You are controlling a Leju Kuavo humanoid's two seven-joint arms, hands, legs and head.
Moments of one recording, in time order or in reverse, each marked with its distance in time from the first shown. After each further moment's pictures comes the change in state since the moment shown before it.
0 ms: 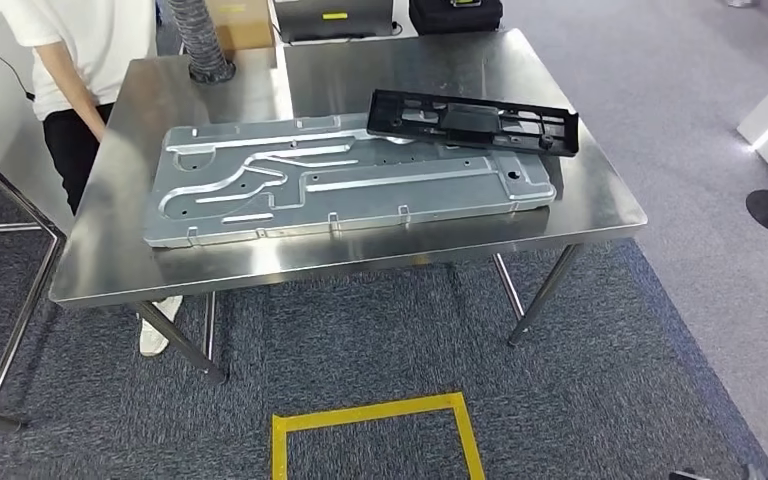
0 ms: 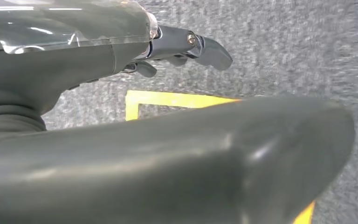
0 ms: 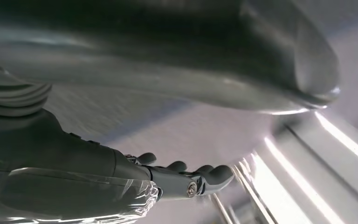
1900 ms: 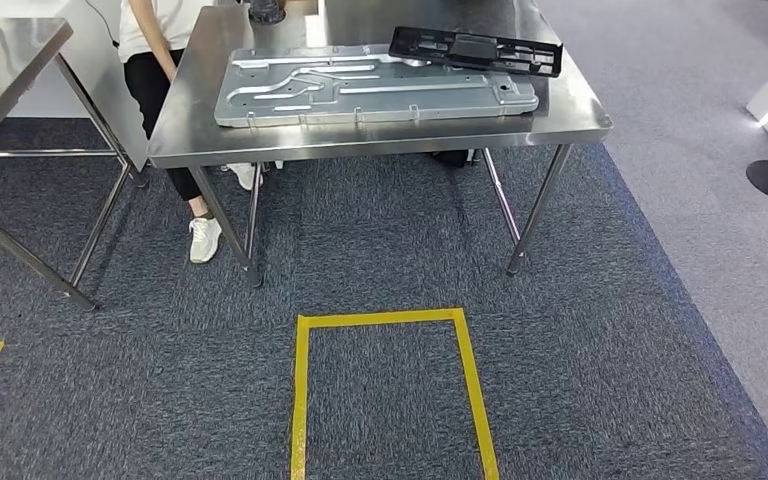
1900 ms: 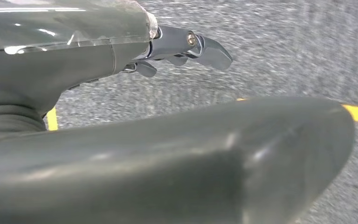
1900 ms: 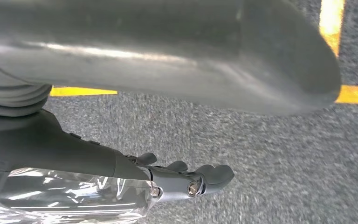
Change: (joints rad) left arm -0.009 -0.016 -0.028 0.001 -0.070 -0.012 0.012; right arm -0.069 -0.029 0.101 0.594 0.326 0.140 0.477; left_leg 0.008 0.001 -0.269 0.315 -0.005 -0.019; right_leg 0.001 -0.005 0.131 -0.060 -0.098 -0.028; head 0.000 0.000
